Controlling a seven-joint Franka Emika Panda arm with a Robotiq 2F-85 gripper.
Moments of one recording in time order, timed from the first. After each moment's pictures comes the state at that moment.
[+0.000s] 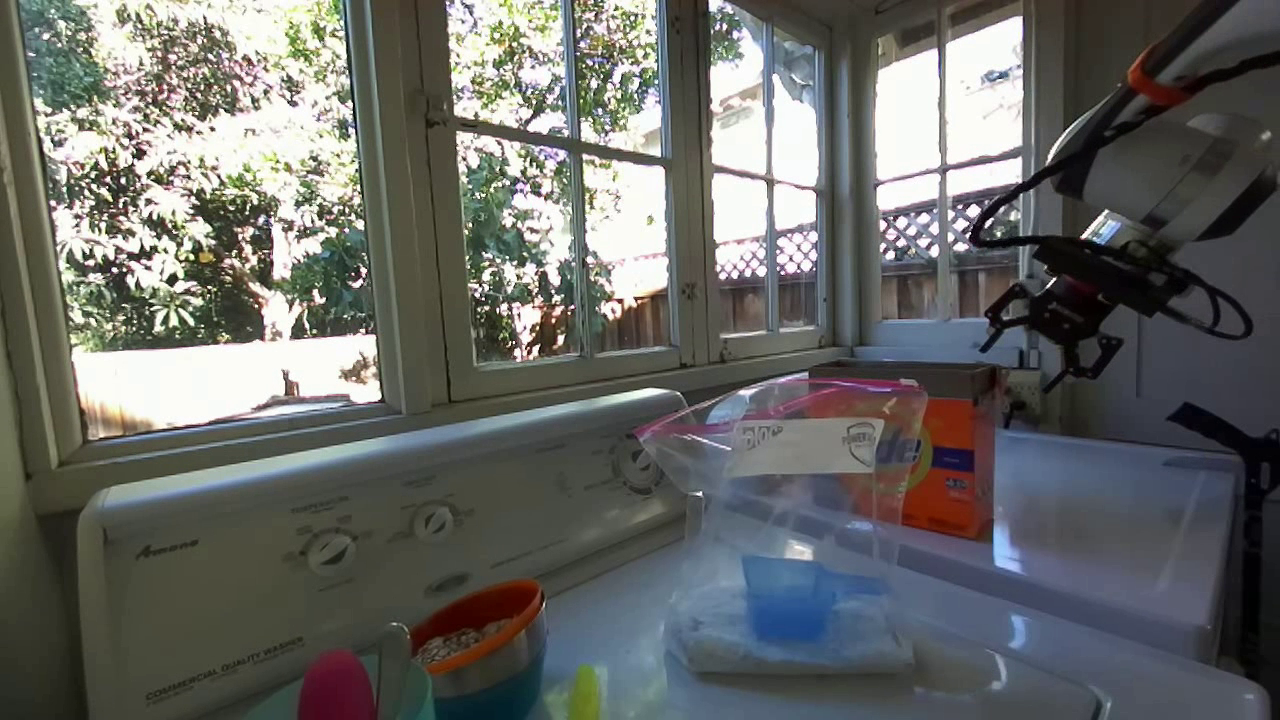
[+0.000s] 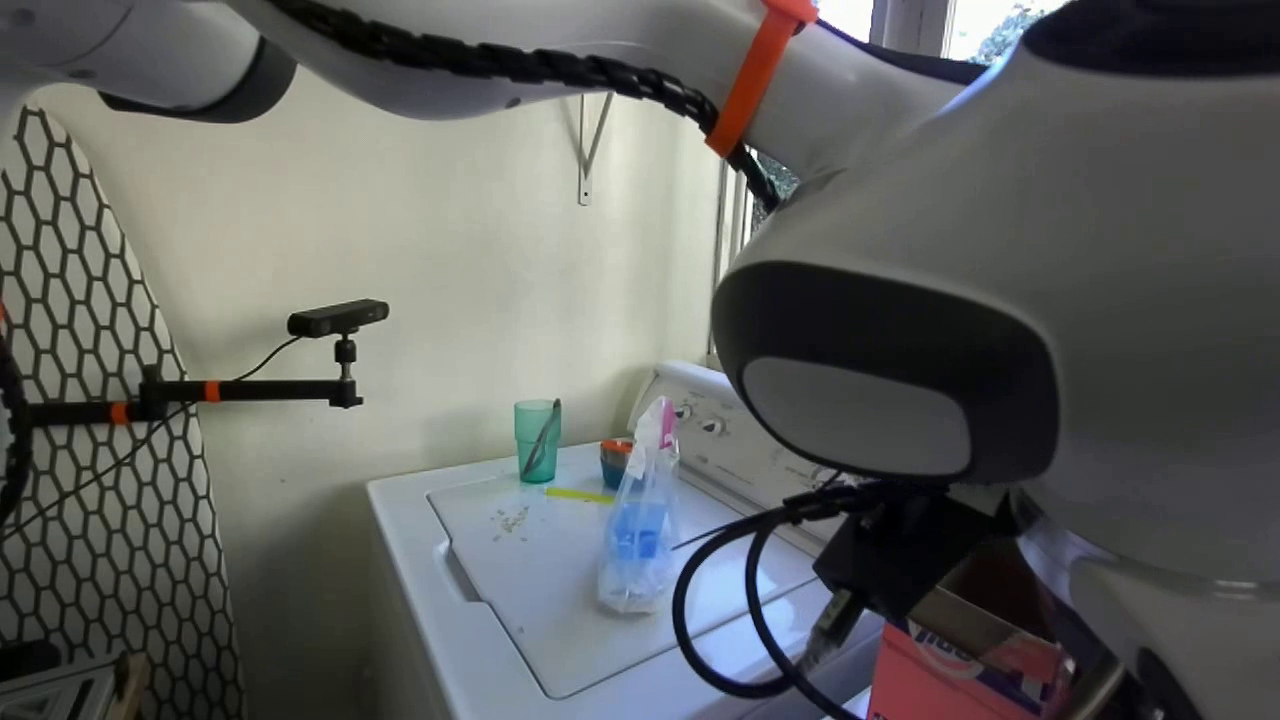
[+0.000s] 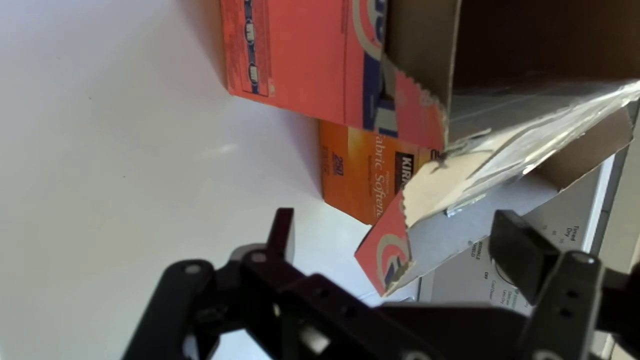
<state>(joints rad) -0.45 0.40 -0.31 -1.74 0.88 2.39 0.20</state>
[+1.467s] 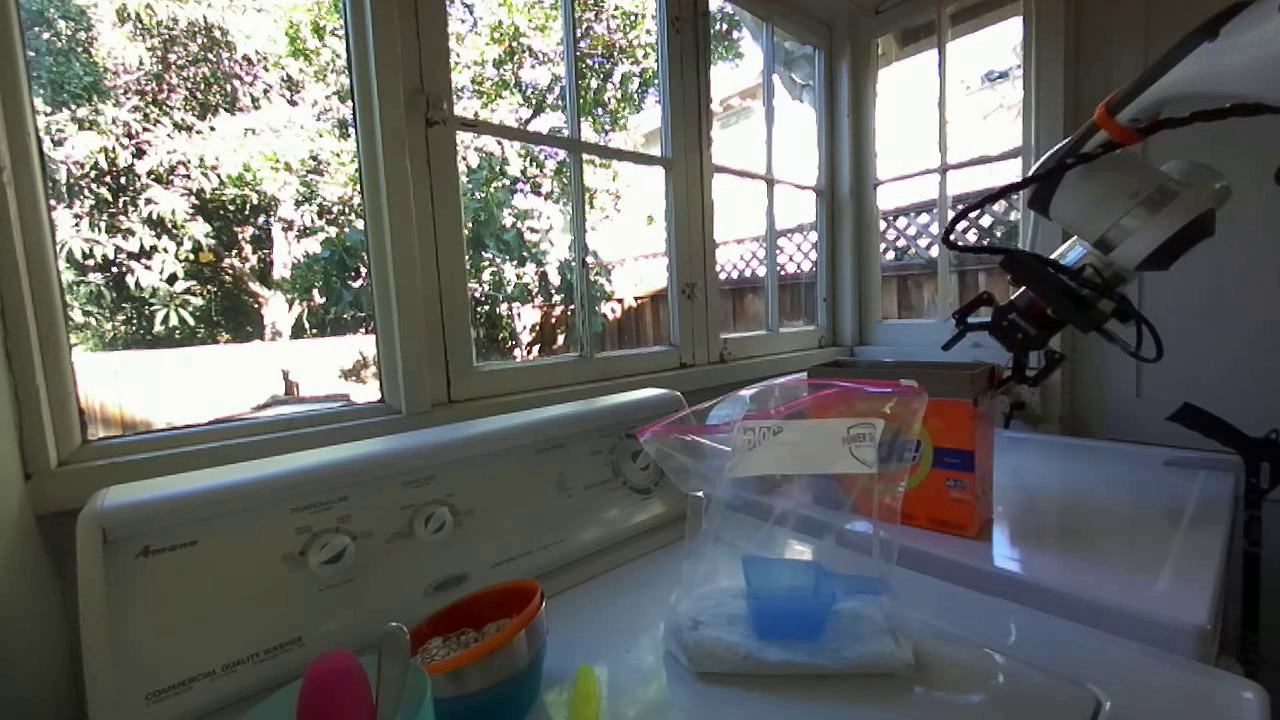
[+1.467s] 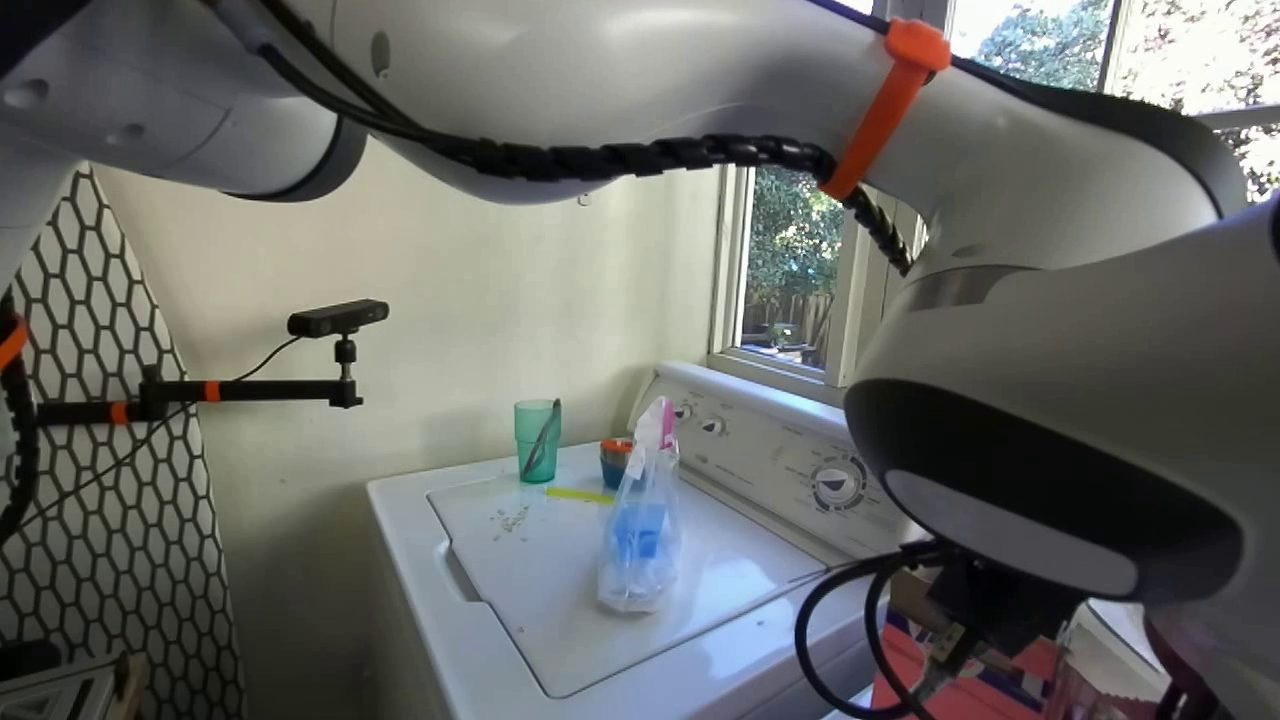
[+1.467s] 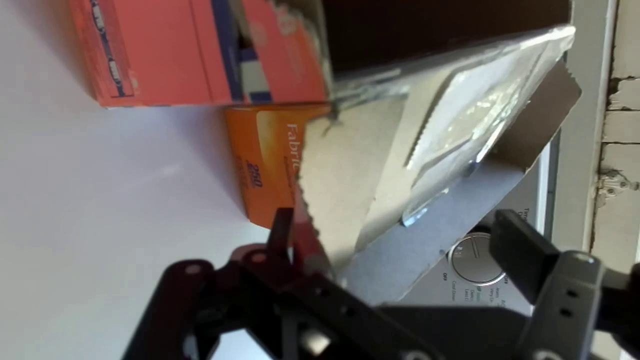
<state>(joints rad) -0.54 0.59 -0.23 -1.49 1.09 2.33 0.18</state>
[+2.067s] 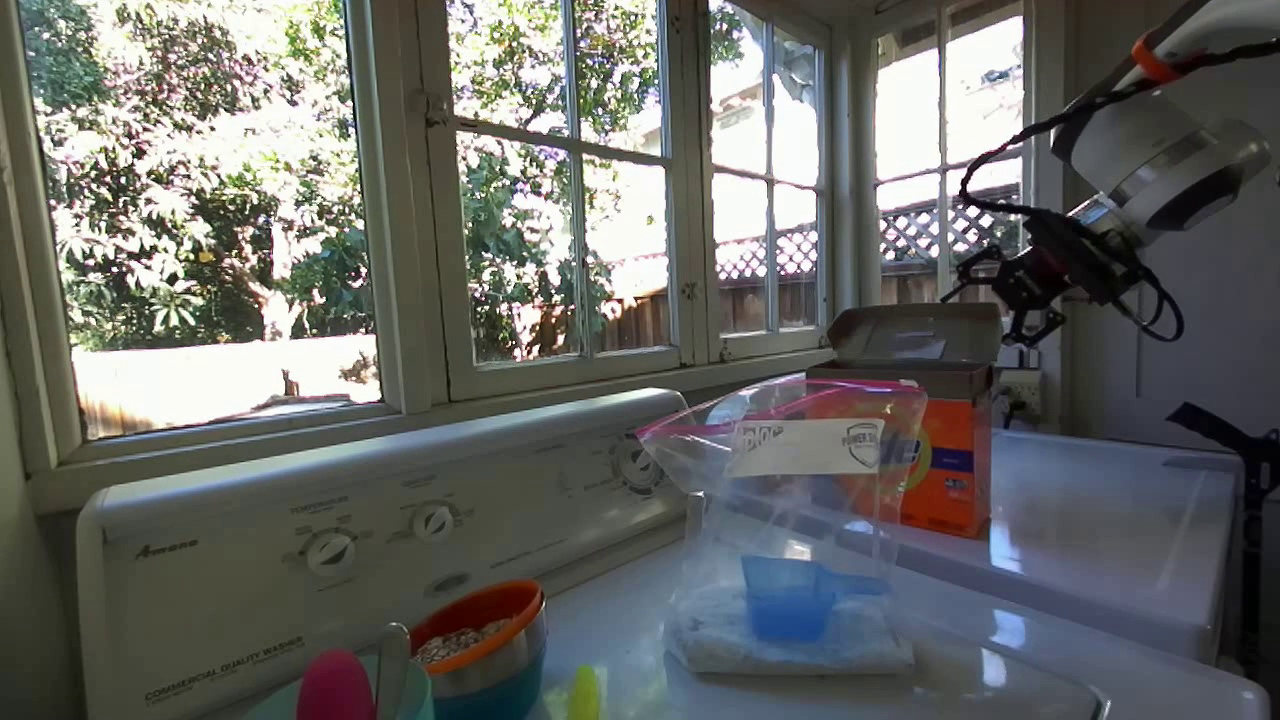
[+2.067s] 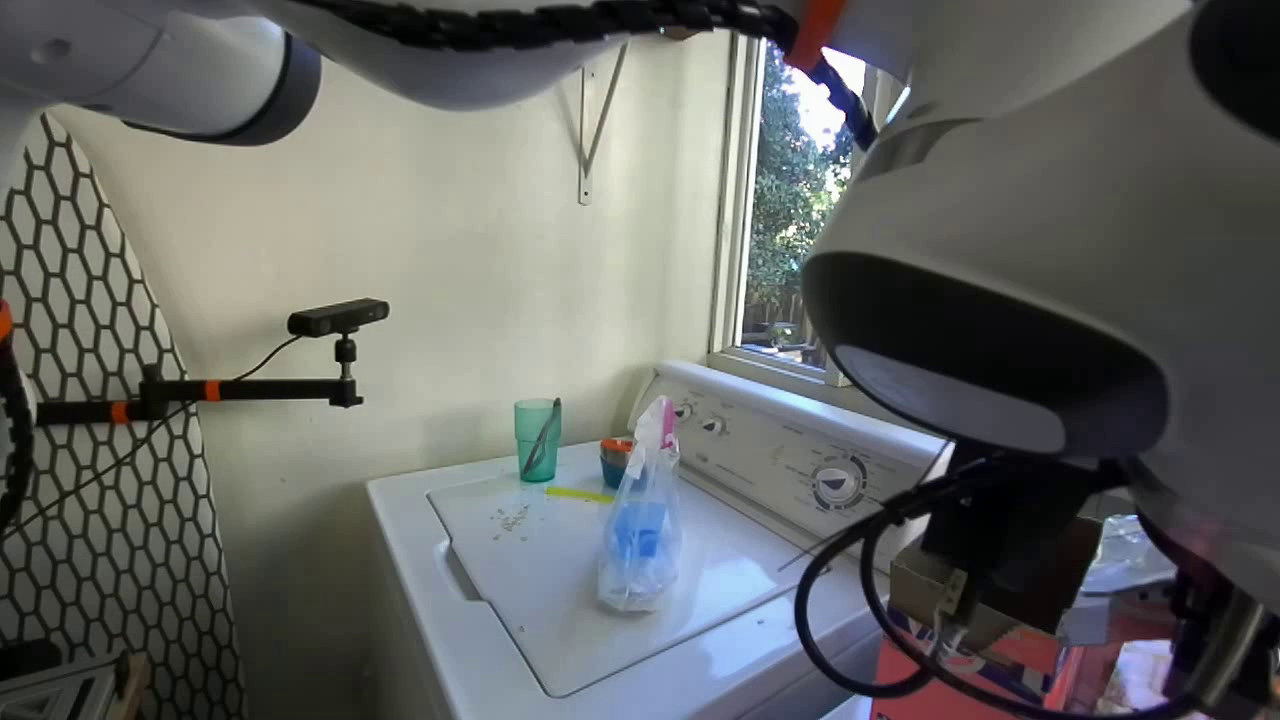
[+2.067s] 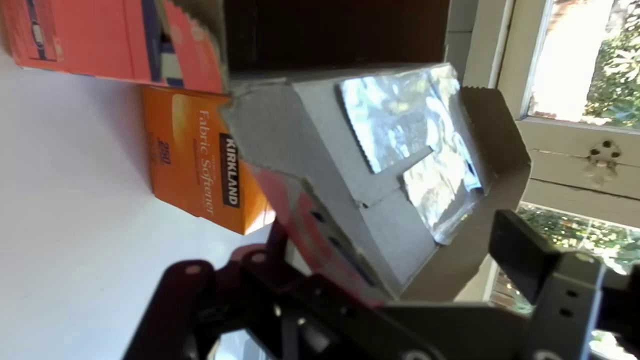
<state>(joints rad) -0.54 0.47 -0.22 -1.57 1.23 2.33 -0.10</state>
